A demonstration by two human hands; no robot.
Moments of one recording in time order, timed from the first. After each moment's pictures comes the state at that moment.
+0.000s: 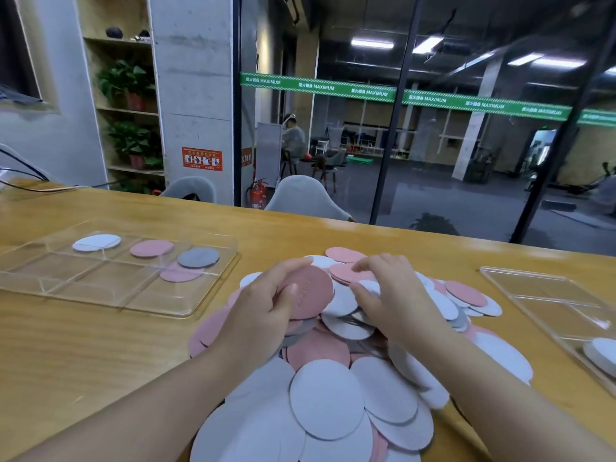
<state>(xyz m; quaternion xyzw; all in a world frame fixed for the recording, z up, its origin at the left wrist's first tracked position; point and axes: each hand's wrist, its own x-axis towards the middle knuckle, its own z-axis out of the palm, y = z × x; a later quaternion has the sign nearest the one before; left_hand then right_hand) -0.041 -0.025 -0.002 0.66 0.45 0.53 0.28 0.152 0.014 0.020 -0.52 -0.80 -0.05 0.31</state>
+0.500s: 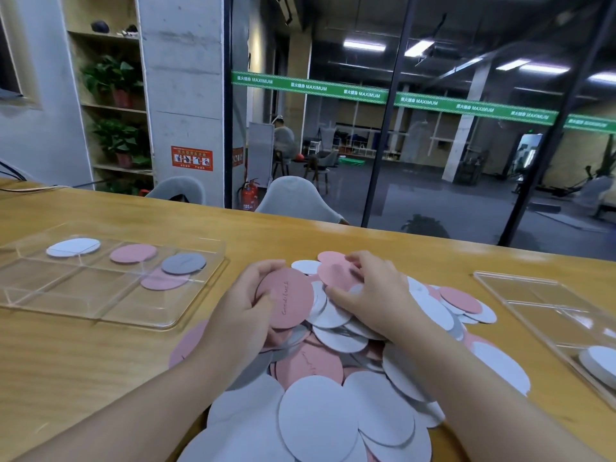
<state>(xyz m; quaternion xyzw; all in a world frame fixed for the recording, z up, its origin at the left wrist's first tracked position) -0.042 -0.010 0.001 0.53 0.47 0.59 0.40 0.143 0.040 0.027 -0.60 -0.75 0.04 0.29</state>
